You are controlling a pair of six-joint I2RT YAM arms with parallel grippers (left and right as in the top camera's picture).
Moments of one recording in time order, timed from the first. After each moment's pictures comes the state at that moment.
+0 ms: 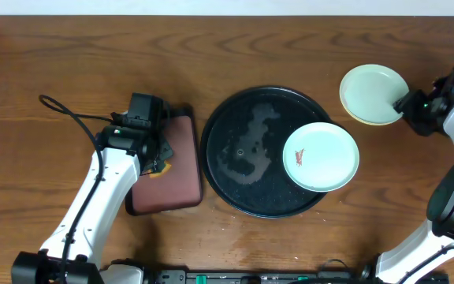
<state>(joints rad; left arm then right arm) -0.17 1.41 0.99 -0.89 -0.17 -0.67 -0.41 1.95 1.29 -0.50 -0.30 0.41</state>
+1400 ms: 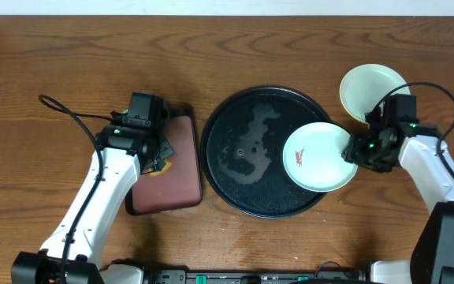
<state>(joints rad) -0.17 1.41 0.99 -0.88 -0.17 -0.67 -0.11 1.60 0.93 -0.71 -0.20 0.21</state>
